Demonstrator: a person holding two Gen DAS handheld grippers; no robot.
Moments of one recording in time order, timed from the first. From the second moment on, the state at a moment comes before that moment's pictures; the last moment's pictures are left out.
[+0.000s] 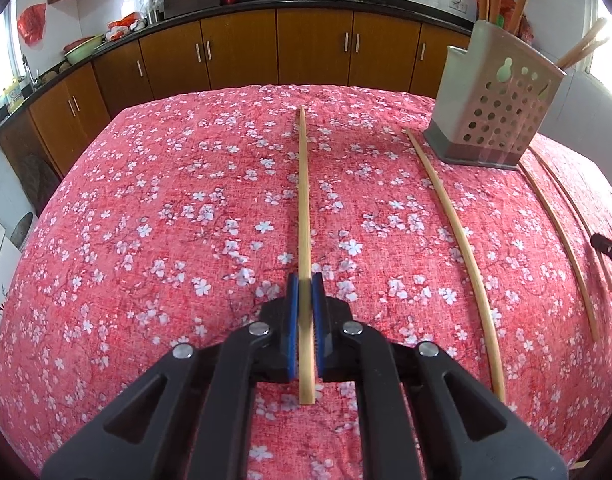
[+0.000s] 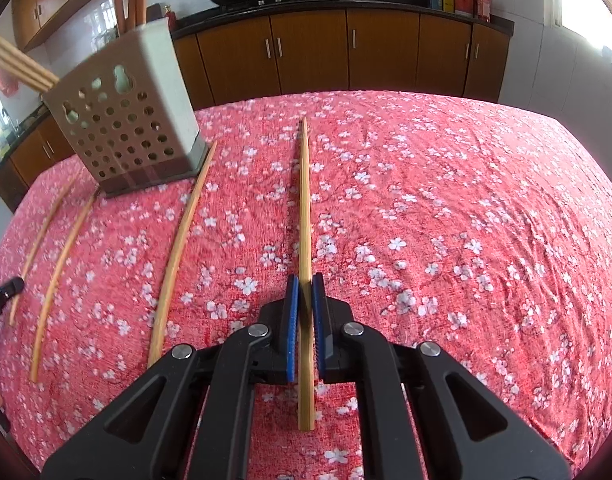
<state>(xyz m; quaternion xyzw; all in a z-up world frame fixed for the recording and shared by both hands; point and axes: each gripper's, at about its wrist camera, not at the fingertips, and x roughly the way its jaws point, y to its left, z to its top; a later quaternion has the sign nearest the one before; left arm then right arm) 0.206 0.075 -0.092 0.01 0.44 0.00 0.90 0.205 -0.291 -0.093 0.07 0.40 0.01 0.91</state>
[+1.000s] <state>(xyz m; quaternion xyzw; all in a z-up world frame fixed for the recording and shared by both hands) 0.168 0.034 0.109 -0.02 0.23 -0.13 0.96 0.155 -0.285 0.096 0.10 0.17 0.07 0.98</state>
